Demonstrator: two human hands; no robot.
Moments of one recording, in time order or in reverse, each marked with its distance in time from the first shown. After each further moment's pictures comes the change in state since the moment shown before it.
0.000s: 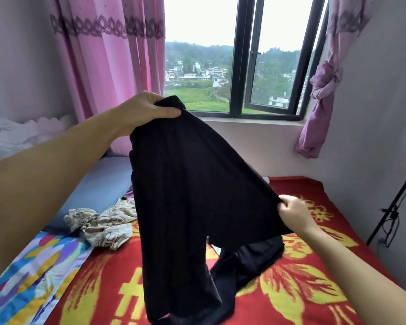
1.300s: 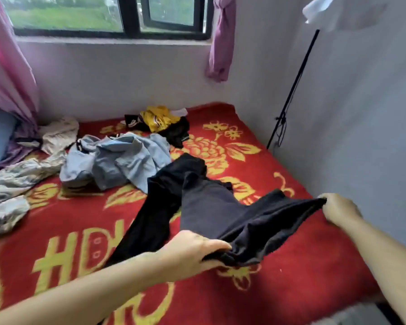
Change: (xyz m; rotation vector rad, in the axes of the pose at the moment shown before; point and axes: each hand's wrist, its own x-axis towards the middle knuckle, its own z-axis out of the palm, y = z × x) left_hand -0.171 -0.138 0.363 0.369 -0.736 0.733; right_hand -0.195 0.234 -0.136 -0.579 -0.024 0.908
